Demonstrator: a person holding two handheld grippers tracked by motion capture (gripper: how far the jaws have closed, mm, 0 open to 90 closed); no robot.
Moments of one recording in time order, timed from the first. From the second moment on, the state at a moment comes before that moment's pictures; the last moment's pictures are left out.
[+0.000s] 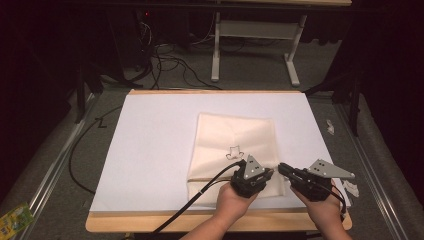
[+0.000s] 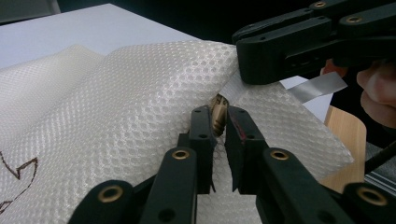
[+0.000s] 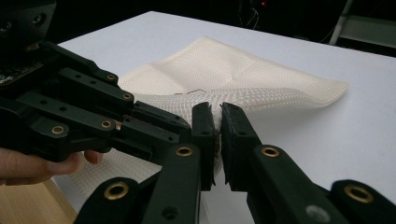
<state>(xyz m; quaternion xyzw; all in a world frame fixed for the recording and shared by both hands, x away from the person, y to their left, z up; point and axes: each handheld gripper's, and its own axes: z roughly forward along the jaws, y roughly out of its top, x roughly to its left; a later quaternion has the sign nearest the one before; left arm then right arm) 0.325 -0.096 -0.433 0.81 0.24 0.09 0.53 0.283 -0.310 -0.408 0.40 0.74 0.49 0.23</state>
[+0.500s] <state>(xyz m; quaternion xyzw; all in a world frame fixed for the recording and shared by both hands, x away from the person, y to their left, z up) 0.323 -0.094 -0.431 0.82 0.23 0.08 0.52 0.283 -0.309 -0.409 0.41 0.74 0.47 0.24</state>
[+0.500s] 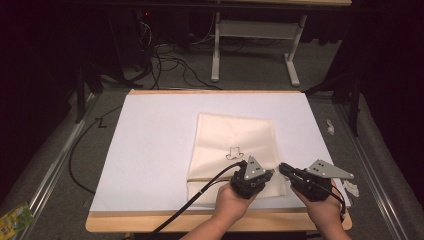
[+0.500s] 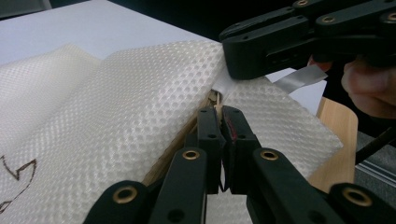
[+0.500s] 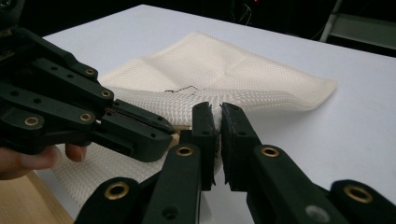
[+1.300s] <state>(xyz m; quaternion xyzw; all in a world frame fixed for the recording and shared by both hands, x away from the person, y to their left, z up) 0.331 -0.056 -0.446 0.82 0.26 0.08 0.50 0.285 -0.319 -0.414 0.43 0.73 0.46 0.24</state>
